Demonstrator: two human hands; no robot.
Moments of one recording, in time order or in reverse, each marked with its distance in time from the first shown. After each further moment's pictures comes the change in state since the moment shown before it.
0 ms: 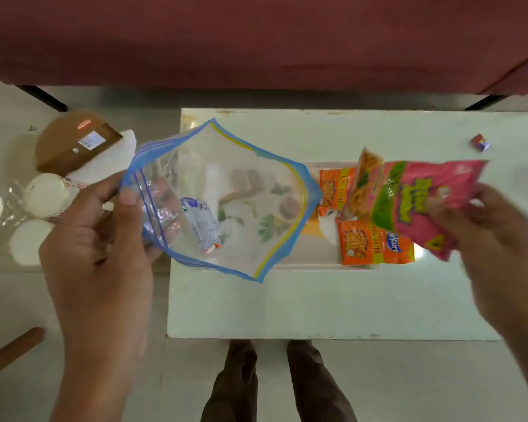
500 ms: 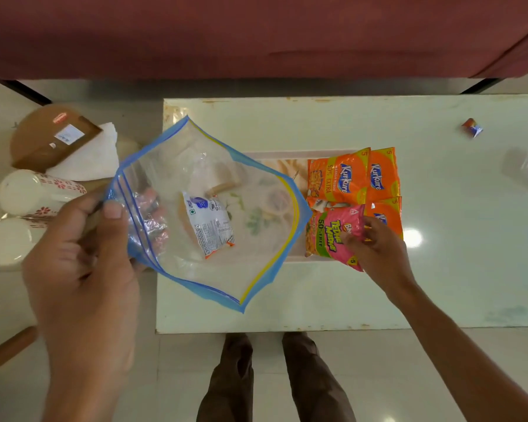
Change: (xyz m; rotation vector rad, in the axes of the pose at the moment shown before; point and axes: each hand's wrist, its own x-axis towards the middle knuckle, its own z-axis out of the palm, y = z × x) left_hand -0.019 -0.014 0.013 0.010 0.012 -0.045; right_hand 0.000 0.118 0.038 -0.327 -0.152 0.282
